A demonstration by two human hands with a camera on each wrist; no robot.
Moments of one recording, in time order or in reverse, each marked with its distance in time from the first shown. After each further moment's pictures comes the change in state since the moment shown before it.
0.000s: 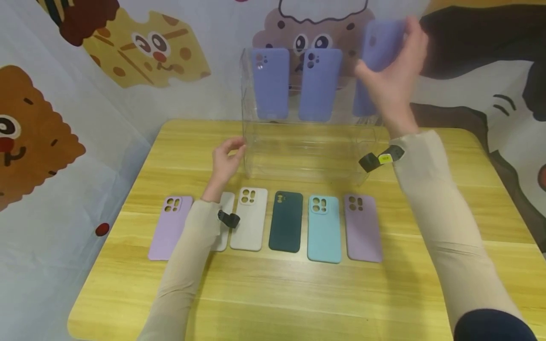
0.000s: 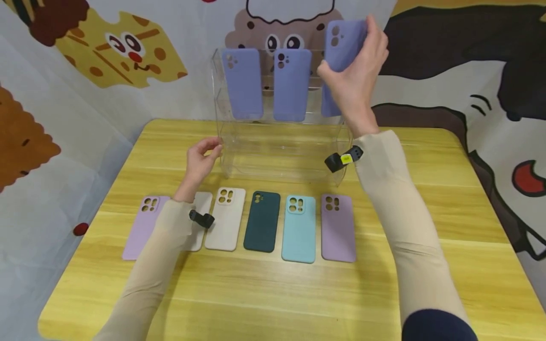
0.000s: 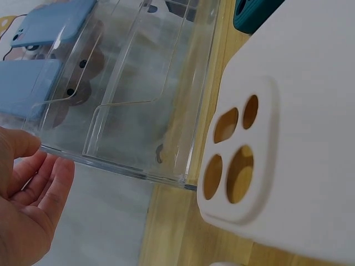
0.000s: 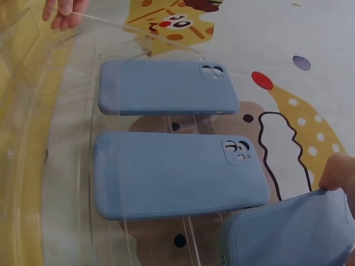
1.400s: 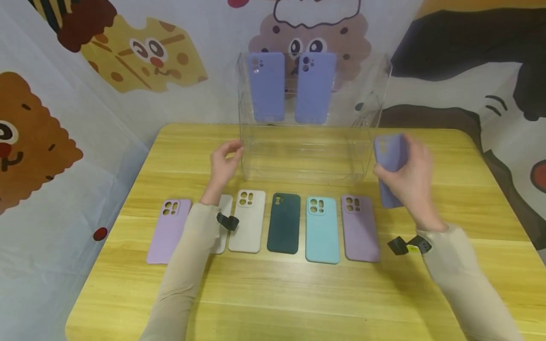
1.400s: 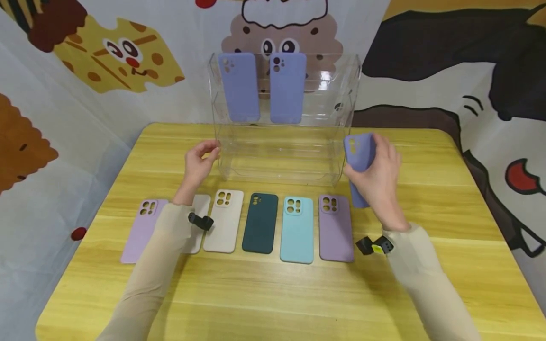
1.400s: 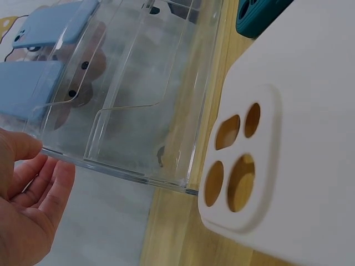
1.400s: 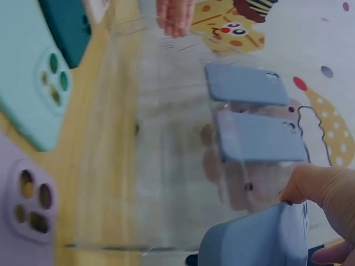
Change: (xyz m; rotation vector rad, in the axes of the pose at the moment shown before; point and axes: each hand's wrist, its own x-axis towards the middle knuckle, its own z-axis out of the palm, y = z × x) left_hand -0.001 0.002 0.003 0.006 0.013 -0.033; right_hand -0.136 0.077 -0.072 -0.177 -0.221 0.030
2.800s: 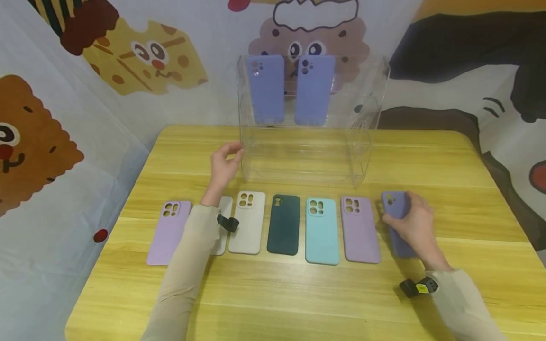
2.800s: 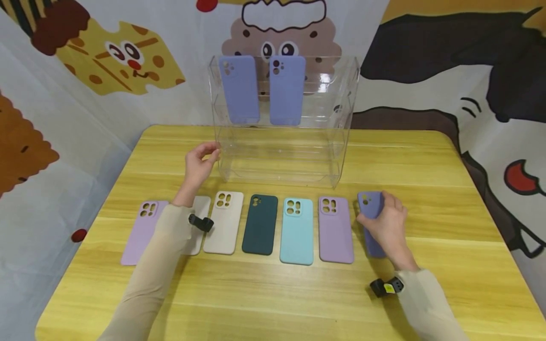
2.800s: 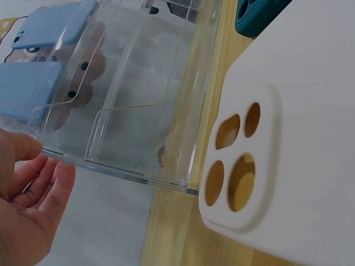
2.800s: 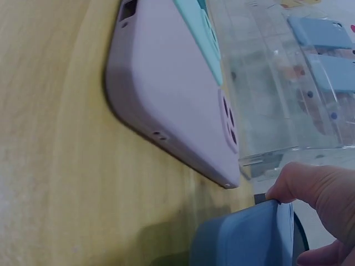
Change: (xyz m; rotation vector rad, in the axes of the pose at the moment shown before) left_hand -0.006 0.017 -0.001 0.024 -0.001 0.009; right_hand -0.080 0.077 0.001 -0.180 -0.275 0.251
